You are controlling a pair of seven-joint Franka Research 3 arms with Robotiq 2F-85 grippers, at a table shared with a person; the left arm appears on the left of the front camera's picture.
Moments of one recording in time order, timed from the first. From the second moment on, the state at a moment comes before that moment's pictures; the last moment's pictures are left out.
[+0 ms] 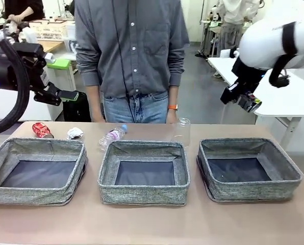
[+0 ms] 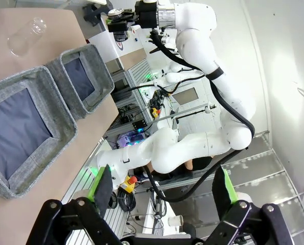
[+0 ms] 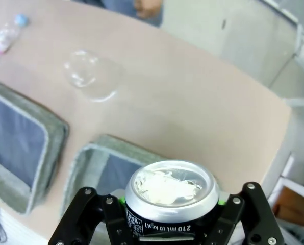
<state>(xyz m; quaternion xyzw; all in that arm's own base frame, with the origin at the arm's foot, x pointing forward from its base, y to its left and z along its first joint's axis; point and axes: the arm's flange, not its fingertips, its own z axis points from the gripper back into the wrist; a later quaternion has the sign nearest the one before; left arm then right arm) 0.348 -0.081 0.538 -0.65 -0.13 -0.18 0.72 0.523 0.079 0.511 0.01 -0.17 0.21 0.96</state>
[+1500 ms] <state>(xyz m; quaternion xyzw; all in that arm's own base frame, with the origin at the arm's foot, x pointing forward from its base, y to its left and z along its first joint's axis) 0.349 -0.081 0.538 -0.65 -0.13 -0.18 0.72 0.416 0.457 0.684 -0.01 -0.04 -0.09 1.00</state>
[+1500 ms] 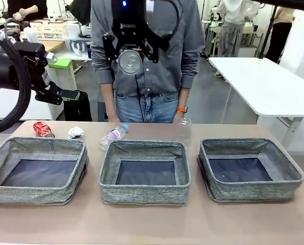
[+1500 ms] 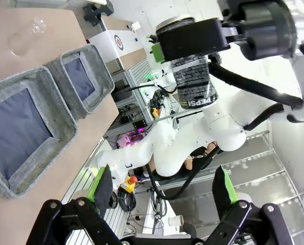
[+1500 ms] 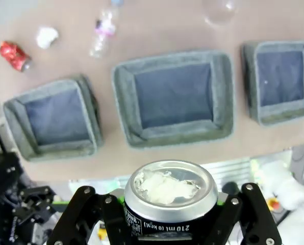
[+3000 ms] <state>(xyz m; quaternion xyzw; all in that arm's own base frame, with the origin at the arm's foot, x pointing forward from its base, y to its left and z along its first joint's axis) 0.349 -0.081 0.538 -0.65 -0.13 -0.18 0.72 0.436 0.405 0.724 -0.05 -0.05 -0.08 0.99</state>
